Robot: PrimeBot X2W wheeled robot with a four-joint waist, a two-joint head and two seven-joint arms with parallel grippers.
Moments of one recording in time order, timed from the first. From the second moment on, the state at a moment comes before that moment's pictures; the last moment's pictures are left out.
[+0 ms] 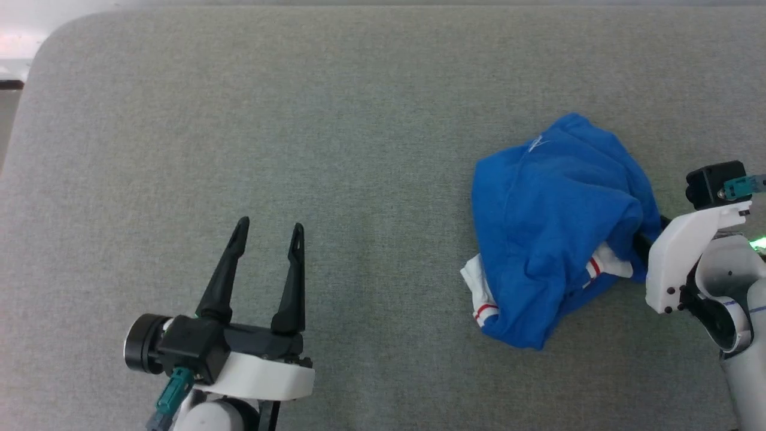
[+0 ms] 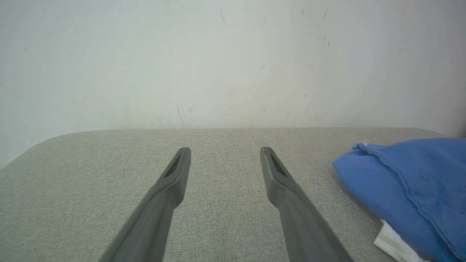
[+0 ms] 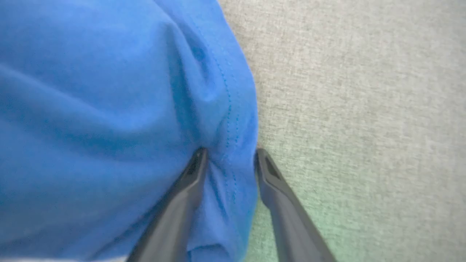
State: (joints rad) left arm -0.03 0.10 -0.18 -0.14 -0.13 0.02 -0.26; right arm -0.36 -0.31 0.05 0.25 0.31 0.13 0.61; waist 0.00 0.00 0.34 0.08
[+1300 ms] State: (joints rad) left arm 0.07 0.06 -0.17 -0.06 -0.13 -0.03 -0.26; right arm -0.94 -0.40 0.23 0.37 0.10 0.13 0.53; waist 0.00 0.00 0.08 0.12
